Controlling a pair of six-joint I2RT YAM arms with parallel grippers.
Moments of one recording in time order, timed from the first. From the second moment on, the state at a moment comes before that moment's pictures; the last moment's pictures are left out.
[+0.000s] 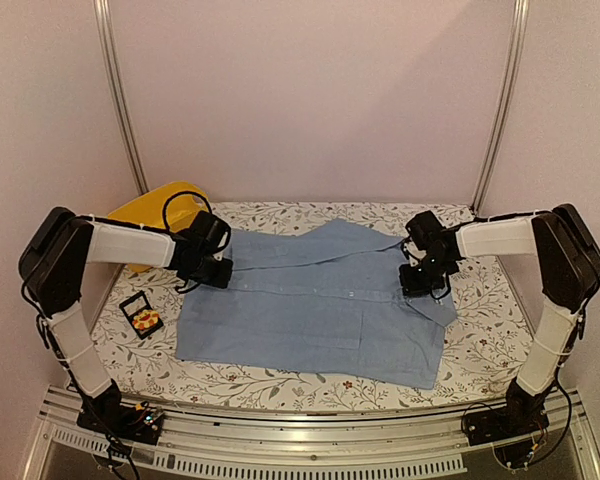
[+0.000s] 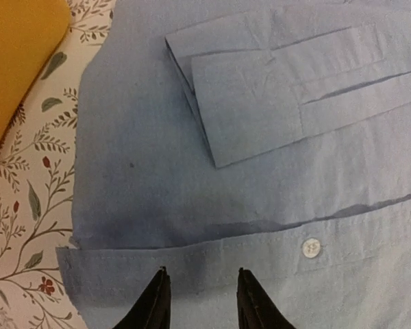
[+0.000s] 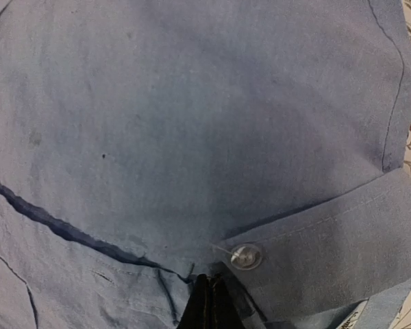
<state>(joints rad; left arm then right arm) -0.50 1.79 1.05 -0.24 -0.25 -0.21 0.44 1.82 1.13 -0.49 0.01 0.29</state>
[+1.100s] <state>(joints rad) -0.67 1.99 1.52 -1.21 -0.61 -0.37 0.45 1.86 1.34 -0.50 0.05 0.17</state>
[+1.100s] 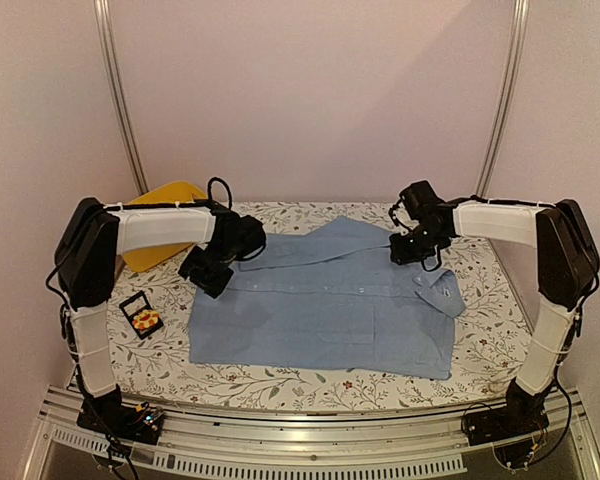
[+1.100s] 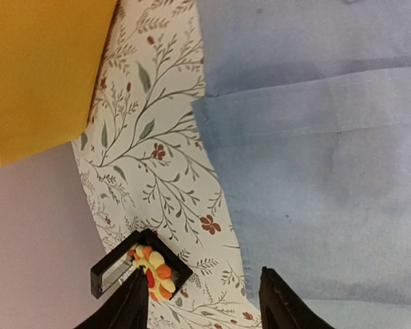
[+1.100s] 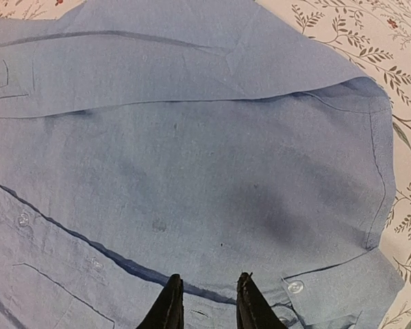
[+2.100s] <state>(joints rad) -0.56 1.97 1.12 -1.24 -0.71 -0.85 0.44 1.84 1.30 -0.40 -0.10 0.06</state>
